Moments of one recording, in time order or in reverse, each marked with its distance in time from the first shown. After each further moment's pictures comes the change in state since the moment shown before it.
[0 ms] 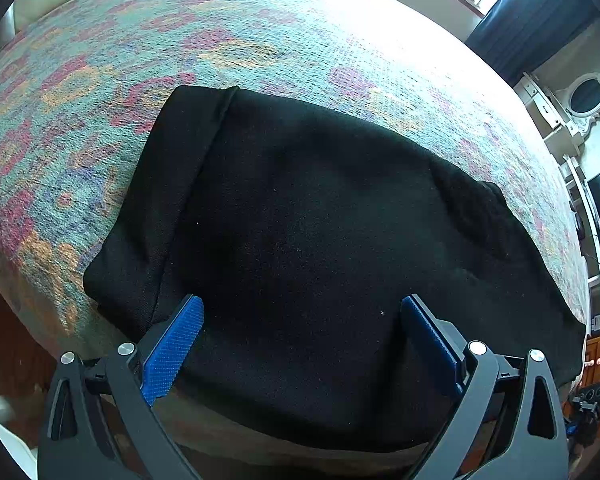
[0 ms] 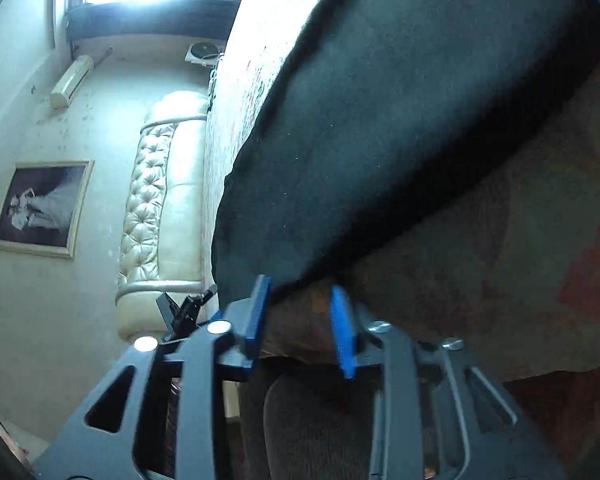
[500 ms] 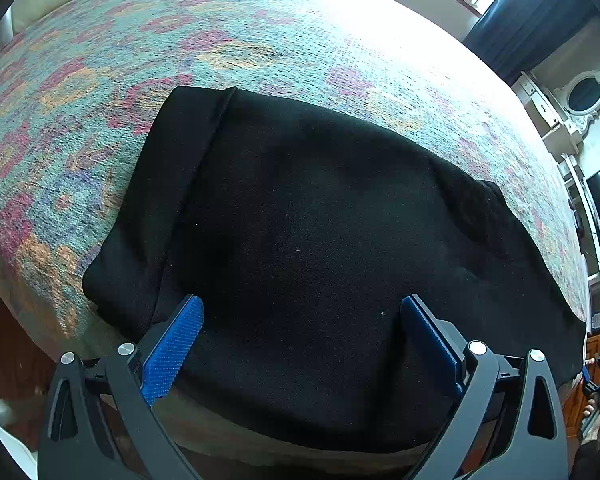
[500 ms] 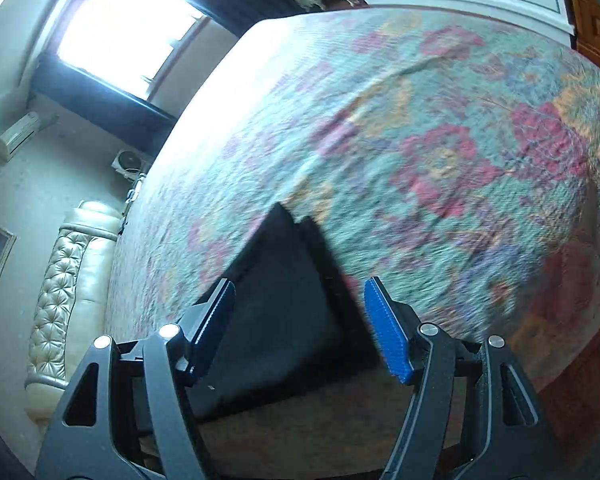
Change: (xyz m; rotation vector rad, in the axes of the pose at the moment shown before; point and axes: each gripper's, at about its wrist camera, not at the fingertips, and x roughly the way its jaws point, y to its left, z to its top) left arm -0.001 0.002 -0.003 0.009 -0.002 -0.007; right arm -0.275 -0.110 0.124 0.038 -0.454 -0.417
